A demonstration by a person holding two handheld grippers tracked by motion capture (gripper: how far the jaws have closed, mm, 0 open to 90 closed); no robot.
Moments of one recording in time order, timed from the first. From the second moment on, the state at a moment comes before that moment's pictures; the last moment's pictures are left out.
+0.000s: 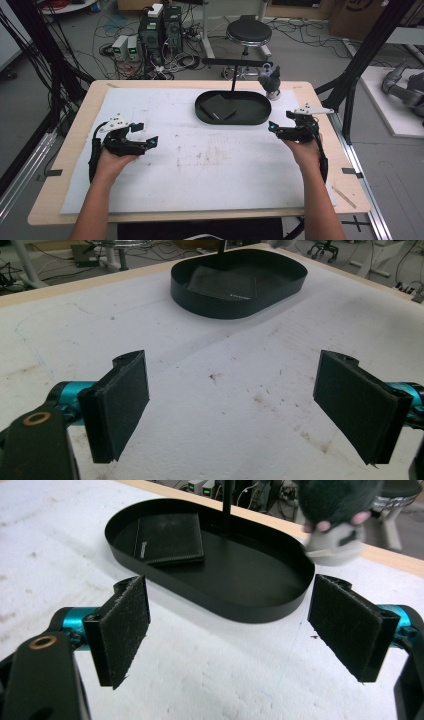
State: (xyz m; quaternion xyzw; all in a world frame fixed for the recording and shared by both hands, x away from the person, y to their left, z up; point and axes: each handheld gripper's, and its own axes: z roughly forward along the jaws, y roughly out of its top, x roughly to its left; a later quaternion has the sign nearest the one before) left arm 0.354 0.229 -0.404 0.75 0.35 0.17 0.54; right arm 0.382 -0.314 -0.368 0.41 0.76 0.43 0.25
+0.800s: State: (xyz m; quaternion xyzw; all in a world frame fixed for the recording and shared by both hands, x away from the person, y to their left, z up) left arm 0.358 0.225 -0.405 0.75 0.35 0.17 0.54; right arm 0.368 -0.325 -0.396 0.41 0.75 0.45 0.25
